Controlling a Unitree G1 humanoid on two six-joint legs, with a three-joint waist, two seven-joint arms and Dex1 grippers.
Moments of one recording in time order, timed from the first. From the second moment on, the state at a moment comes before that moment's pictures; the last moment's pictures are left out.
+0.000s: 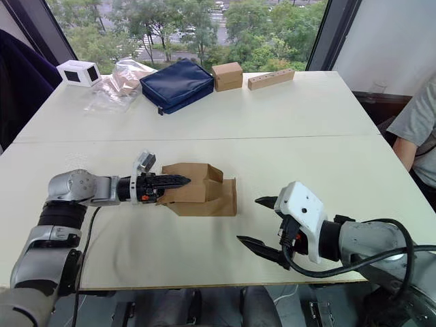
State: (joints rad) left arm -0.71 0.52 0.05 0.49 -0.78 1.35 -1.03; right arm 0.08 -0.96 -0.30 -0.96 0.97 0.93 0.53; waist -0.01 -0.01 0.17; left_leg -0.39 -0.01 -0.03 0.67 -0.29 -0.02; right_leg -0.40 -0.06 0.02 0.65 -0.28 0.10
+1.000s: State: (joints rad) left arm -1.01 0.56 0.13 0.28 -0.77 0.99 -1.16; right arm -0.39 -0.61 -0.36 -0.62 1.14 0.71 0.13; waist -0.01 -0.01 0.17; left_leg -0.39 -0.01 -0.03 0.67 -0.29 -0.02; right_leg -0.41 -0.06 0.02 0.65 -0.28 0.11
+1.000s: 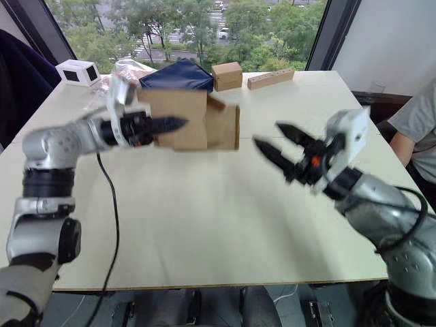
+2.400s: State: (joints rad) left arm -1.07 0.56 0.09 0.29 -0.77 0.93 -1.33; right arm -0.72 -0.32 -0.06 -0.48 0.96 0.78 0.09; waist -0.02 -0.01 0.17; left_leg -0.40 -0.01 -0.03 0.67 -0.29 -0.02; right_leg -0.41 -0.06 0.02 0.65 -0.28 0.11
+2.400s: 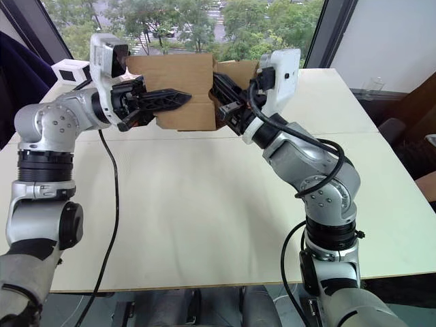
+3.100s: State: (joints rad) left arm -1.08 0.57 0.09 0.35 -0.75 0.90 -1.31; right arm -0.63 -0.47 -0.13 -0.61 1.00 0.81 0.17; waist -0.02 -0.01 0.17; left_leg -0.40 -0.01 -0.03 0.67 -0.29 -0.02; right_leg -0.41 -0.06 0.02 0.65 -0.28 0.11
